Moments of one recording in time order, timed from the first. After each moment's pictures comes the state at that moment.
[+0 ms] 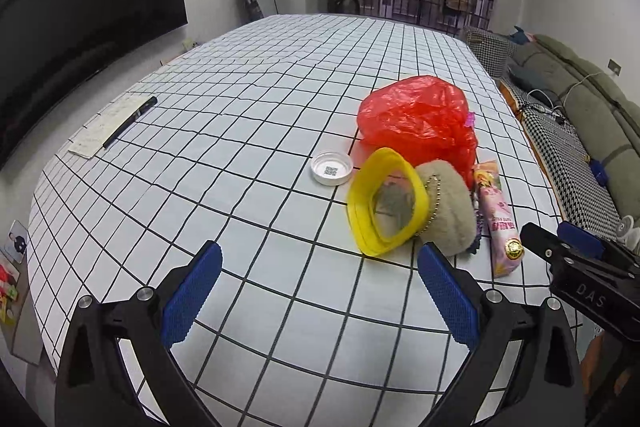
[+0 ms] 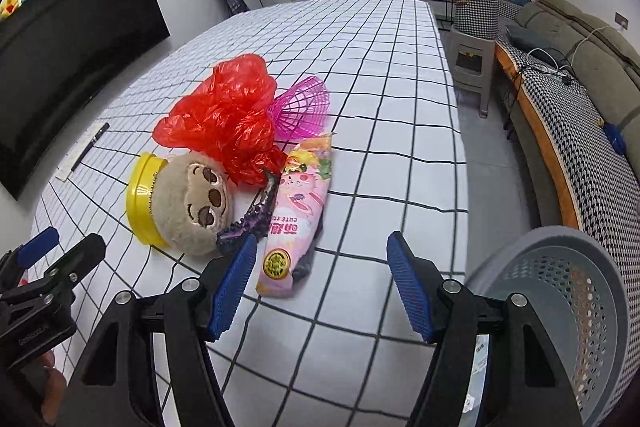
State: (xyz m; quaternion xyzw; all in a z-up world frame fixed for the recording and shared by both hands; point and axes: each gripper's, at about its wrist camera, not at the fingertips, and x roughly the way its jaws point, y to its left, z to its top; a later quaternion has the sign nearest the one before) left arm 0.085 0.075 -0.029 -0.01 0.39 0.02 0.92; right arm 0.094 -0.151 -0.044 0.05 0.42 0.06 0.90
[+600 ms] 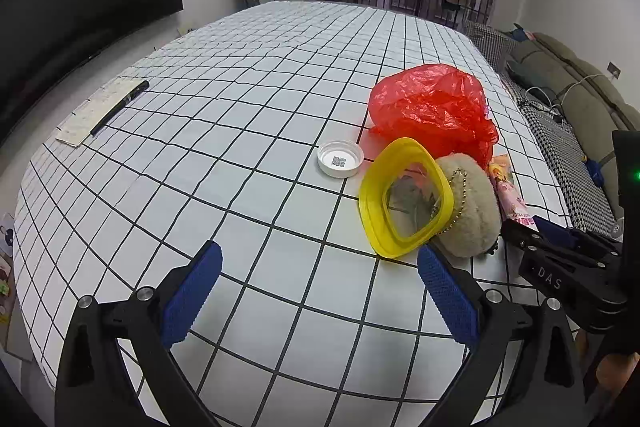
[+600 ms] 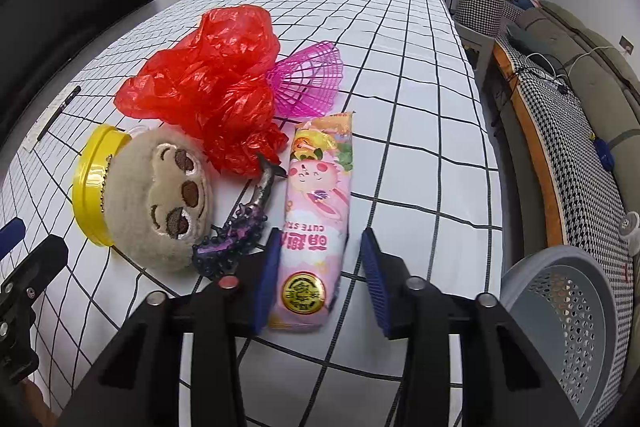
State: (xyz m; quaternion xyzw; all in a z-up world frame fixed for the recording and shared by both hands) left arm 0.099 0.086 -0.043 -0.02 0.41 0.01 0.91; right arm 0.128 -0.124 -0.068 0.00 0.46 0.03 0.88
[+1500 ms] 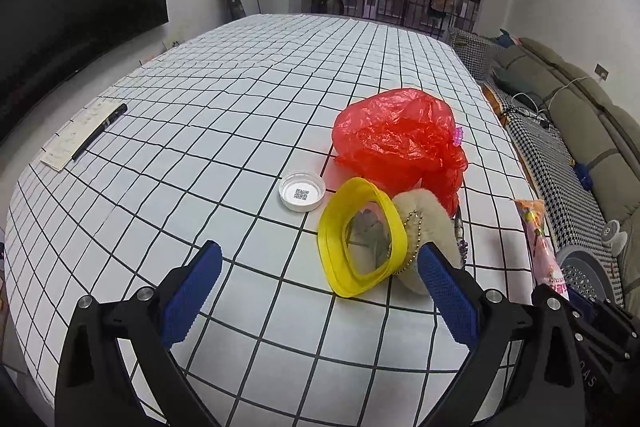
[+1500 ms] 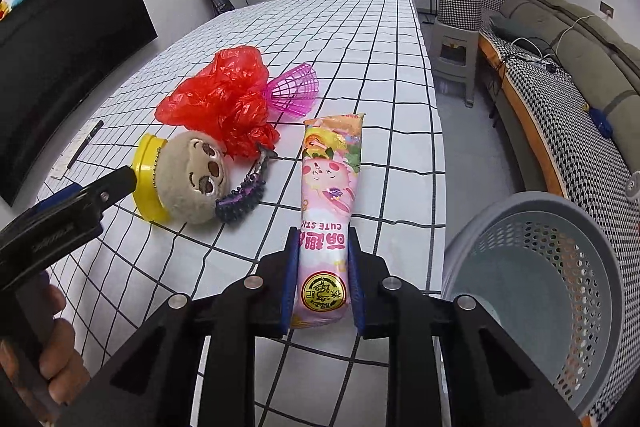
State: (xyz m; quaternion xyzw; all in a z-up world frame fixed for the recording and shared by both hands) left arm 0.116 0.061 -0.028 -0.02 0.39 -0.01 0.92; right arm 0.058 -0.155 -0.038 0.07 0.43 0.03 0.90
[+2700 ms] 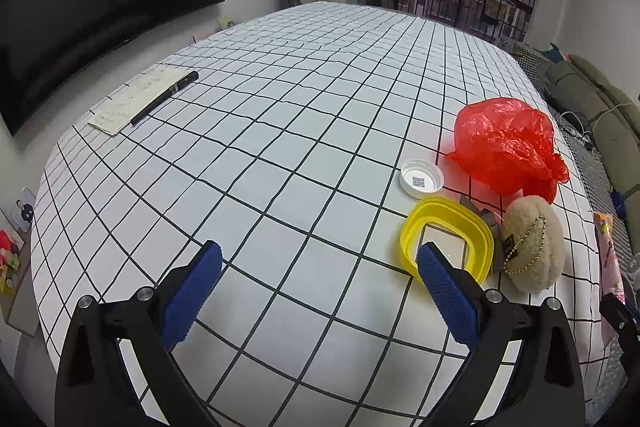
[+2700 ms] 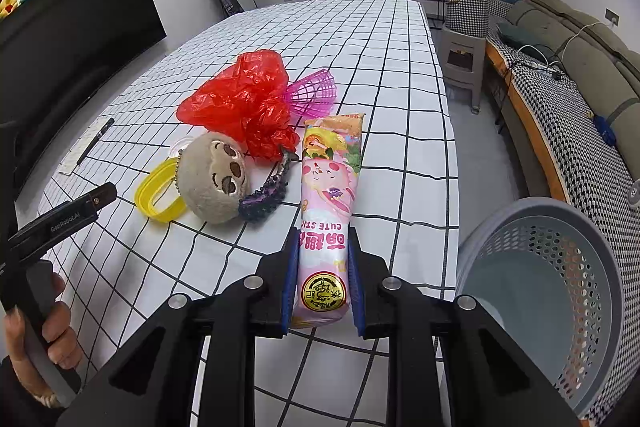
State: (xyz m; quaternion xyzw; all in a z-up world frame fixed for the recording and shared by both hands) left arm 0.111 0.136 -0.046 -0.05 0.41 0.07 0.91; right arm 0.054 -0.146 -0.033 0.06 0.42 0.04 0.90
